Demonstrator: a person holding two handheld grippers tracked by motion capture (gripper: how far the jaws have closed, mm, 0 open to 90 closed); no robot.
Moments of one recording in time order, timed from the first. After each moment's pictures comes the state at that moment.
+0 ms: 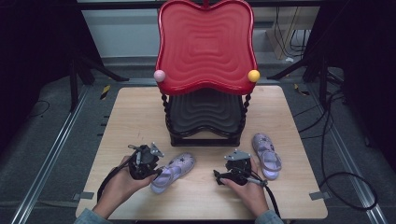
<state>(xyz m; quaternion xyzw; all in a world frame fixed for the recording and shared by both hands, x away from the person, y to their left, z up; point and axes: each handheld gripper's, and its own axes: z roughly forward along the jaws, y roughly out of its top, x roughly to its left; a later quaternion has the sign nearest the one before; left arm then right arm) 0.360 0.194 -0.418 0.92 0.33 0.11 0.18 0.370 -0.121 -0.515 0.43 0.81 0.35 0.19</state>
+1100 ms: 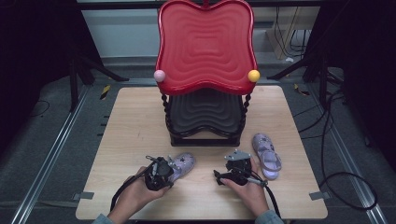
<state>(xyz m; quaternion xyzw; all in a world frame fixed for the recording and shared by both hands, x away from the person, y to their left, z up) 0.346 0.154 -0.452 0.94 0.30 0.06 0.15 0.370 -0.121 -0.515 0.43 0.81 0.35 0.19</state>
